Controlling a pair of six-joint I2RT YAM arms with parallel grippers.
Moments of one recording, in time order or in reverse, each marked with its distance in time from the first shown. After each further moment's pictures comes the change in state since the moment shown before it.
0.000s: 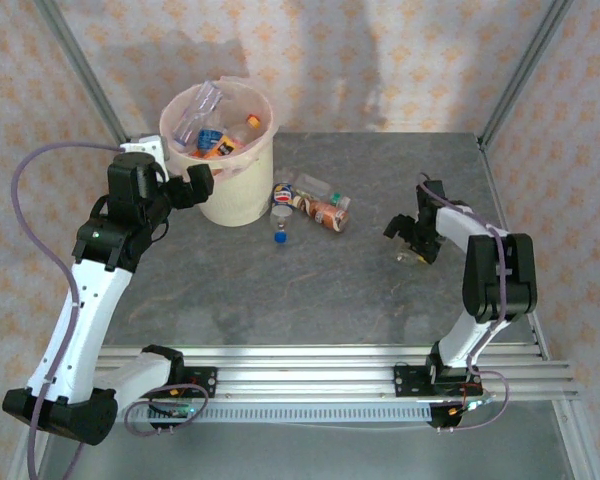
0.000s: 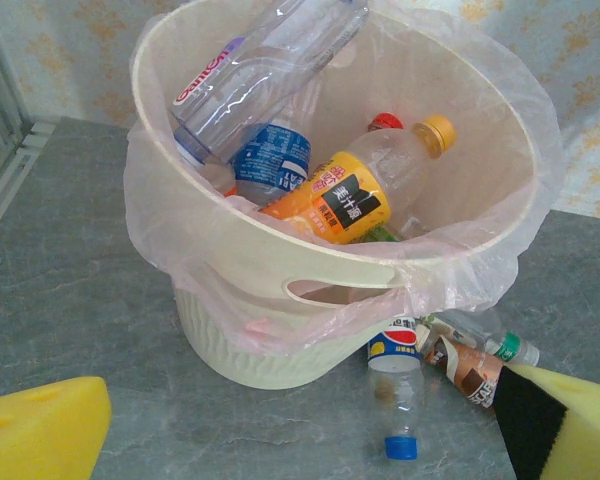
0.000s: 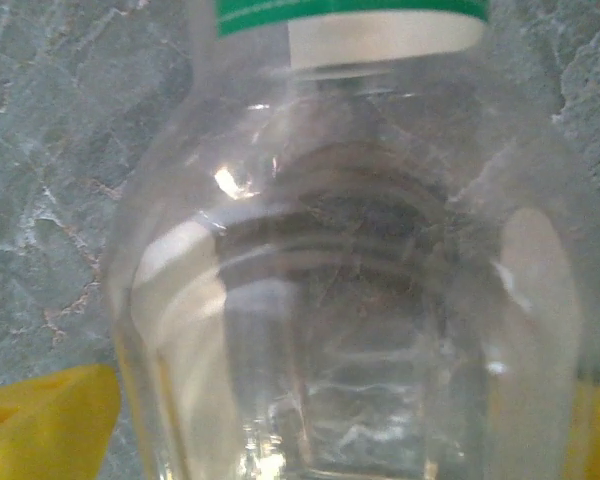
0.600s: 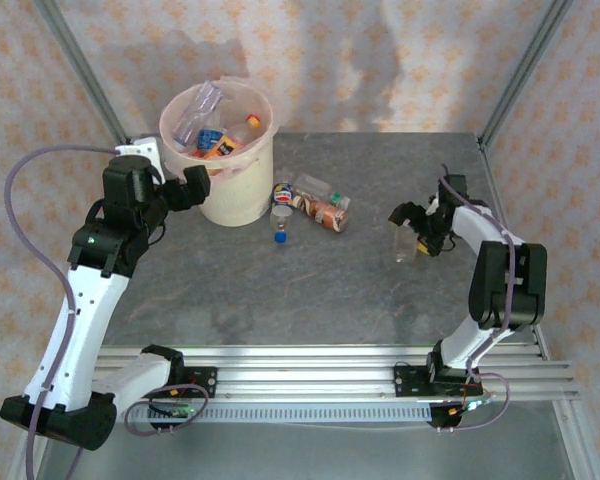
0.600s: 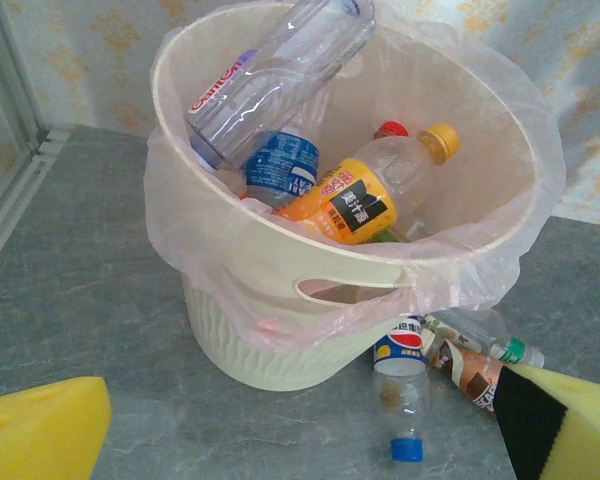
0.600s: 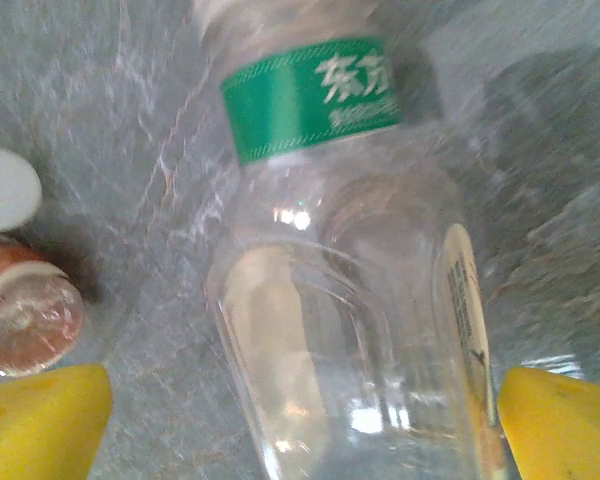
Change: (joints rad) left arm 0.000 -0.024 0.000 -0.010 -0.016 0.002; right arm -0.094 -0.063 0.005 0.033 -0.251 -0.050
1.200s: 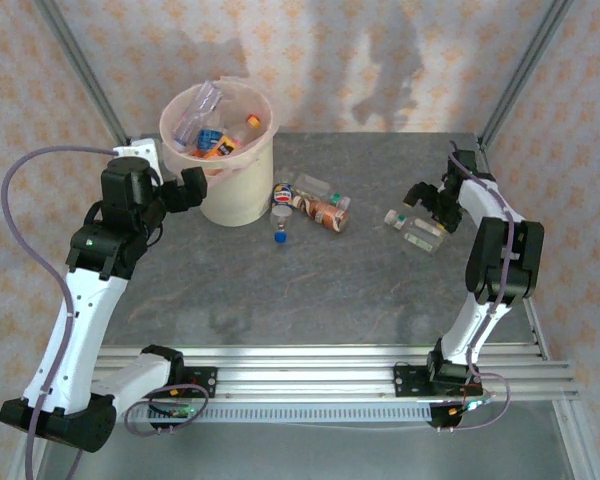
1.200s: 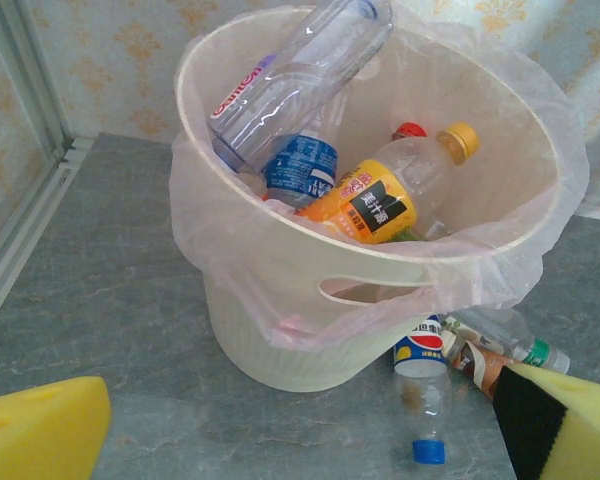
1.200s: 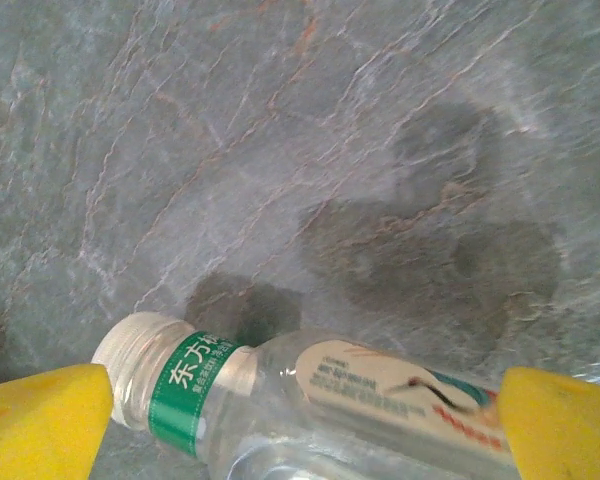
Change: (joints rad) left arm 0.000 -0.014 0.000 -0.016 -0.037 0.028; right arm -0.072 0.197 0.306 -0.115 0.139 -0.113
